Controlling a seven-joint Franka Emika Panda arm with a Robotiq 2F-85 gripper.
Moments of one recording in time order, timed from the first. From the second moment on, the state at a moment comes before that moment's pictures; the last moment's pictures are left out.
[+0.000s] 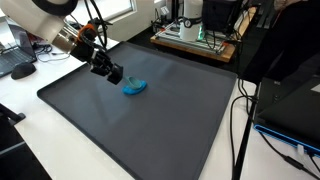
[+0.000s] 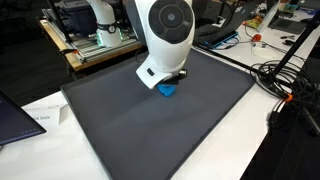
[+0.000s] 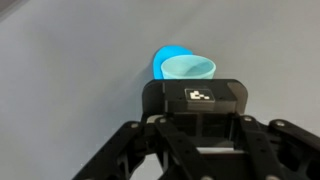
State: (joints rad) arm -0.16 0.91 -0.11 -1.12 0.37 1.50 0.48
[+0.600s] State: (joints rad) arm -0.16 0.91 -0.11 -1.12 0.38 1.48 0.51
